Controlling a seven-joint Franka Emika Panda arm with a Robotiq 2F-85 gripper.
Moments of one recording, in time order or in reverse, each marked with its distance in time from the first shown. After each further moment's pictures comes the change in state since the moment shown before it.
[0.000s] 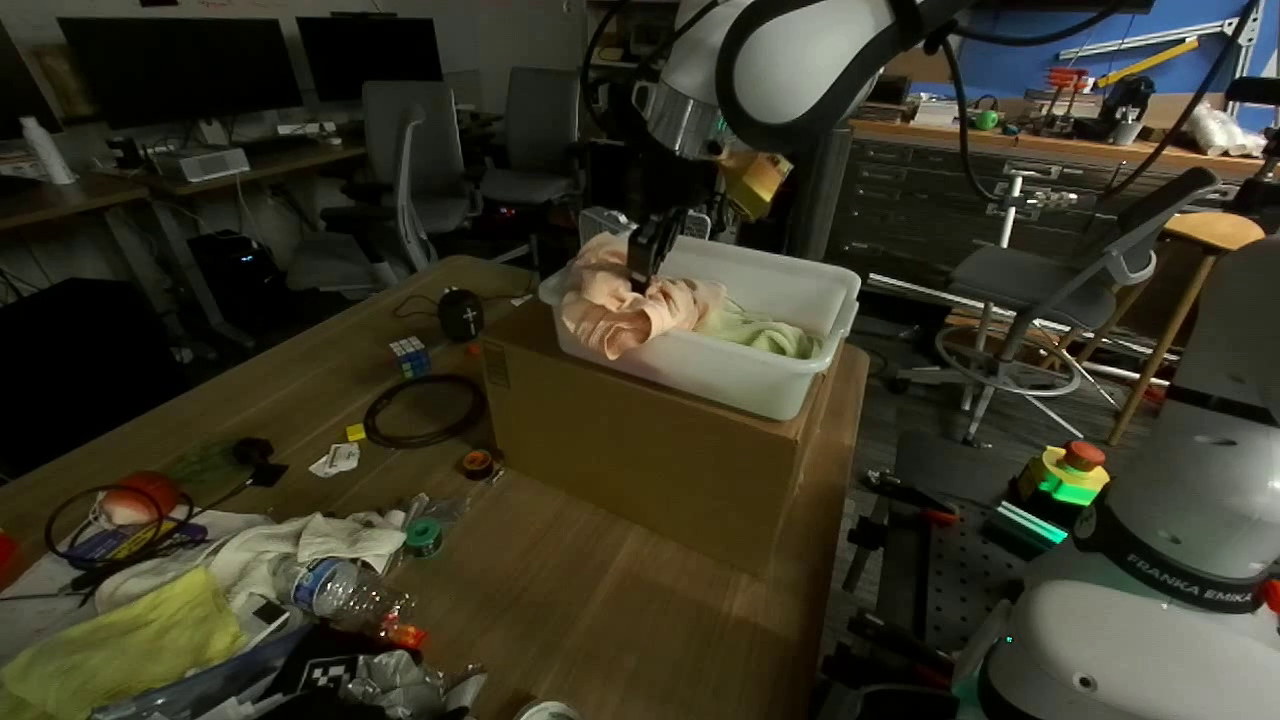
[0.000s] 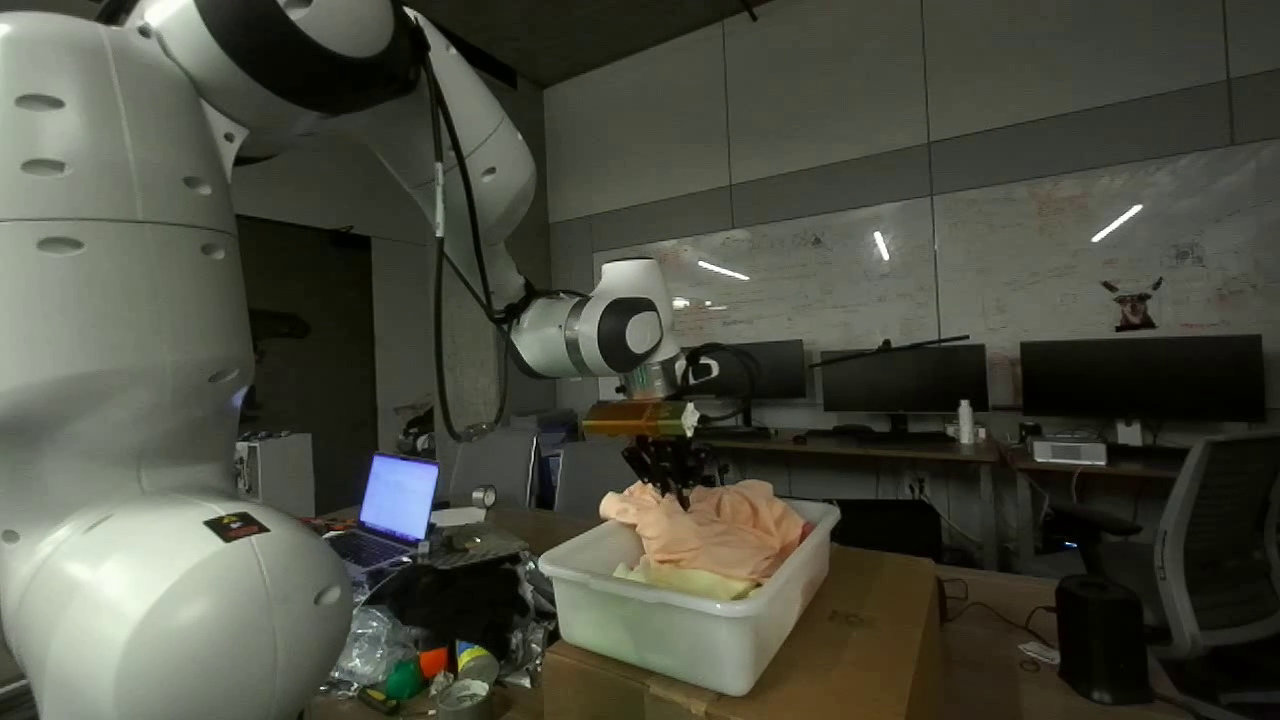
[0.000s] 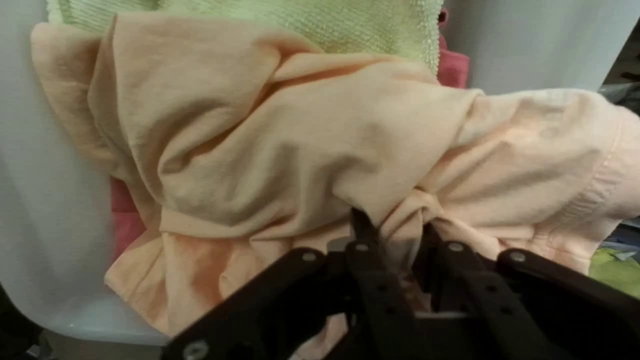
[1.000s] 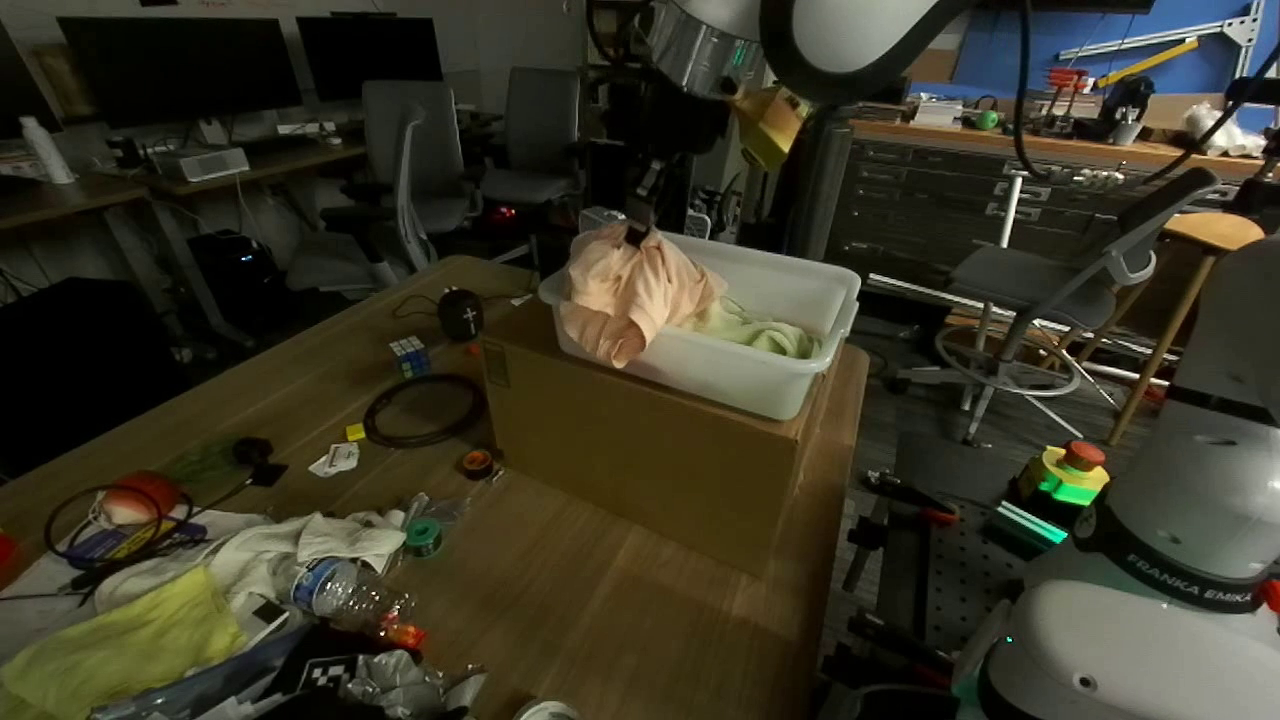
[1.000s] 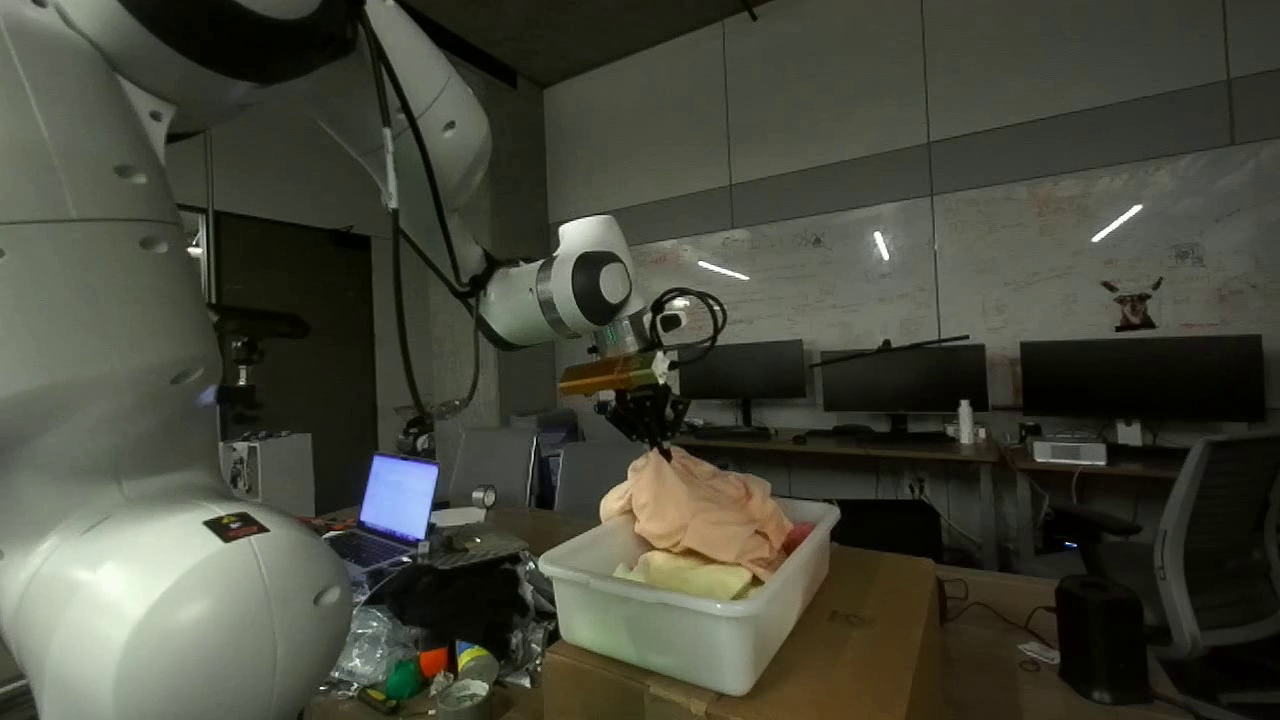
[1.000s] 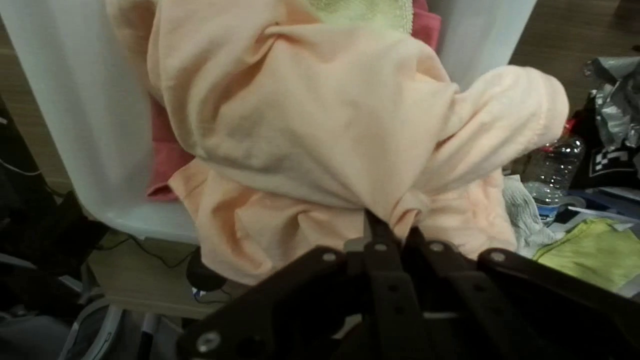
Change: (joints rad) arm -0.001 -0.134 0.062 -0.003 -0.148 -0.046 0.139
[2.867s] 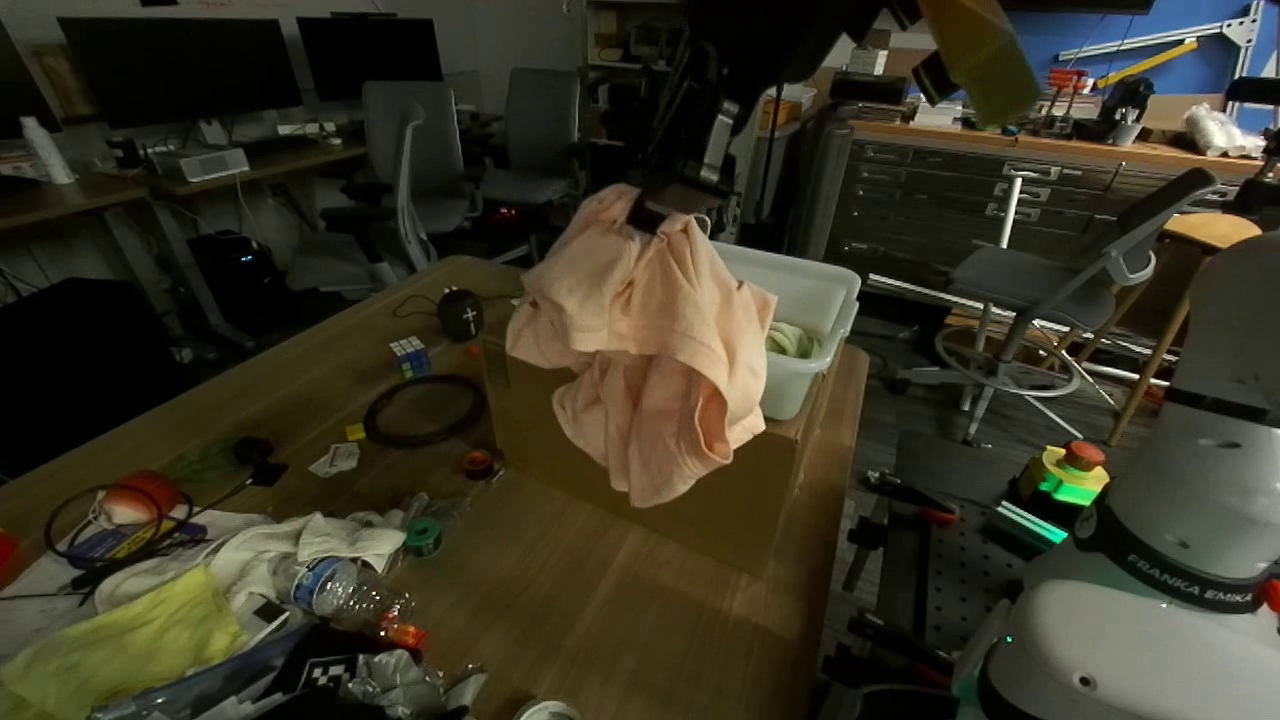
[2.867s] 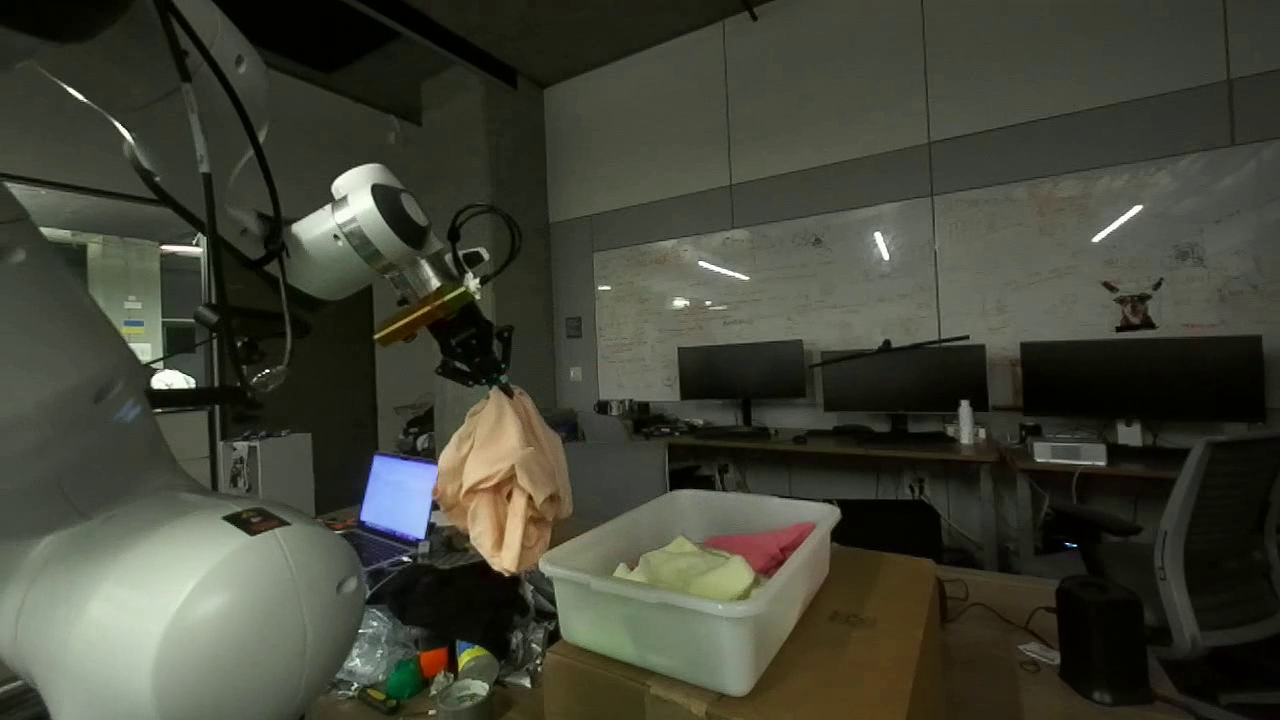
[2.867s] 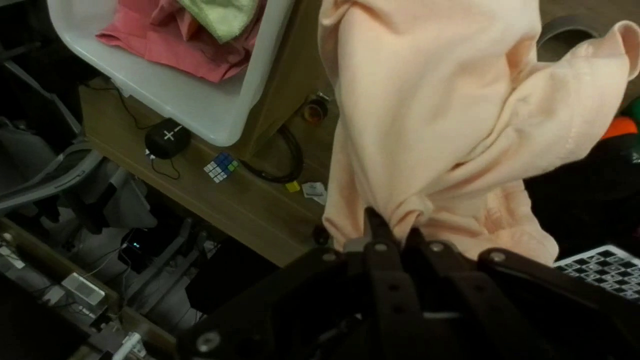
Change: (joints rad) arm 0.099 -0.287 0.415 0.001 -0.137 -0.276 0.154
